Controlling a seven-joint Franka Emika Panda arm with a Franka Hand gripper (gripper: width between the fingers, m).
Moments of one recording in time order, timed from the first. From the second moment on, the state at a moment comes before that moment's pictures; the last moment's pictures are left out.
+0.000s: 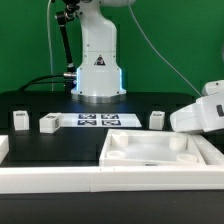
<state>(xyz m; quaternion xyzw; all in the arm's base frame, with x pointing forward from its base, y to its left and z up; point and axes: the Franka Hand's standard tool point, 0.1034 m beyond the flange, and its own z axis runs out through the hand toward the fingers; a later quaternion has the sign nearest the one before) 0.409 0.196 0.016 0.84 0.17 -0.51 0.06</state>
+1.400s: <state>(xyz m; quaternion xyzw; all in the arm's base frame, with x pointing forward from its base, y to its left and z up) 0.505 0.137 0.107 0.94 0.18 -0.27 -0.01</state>
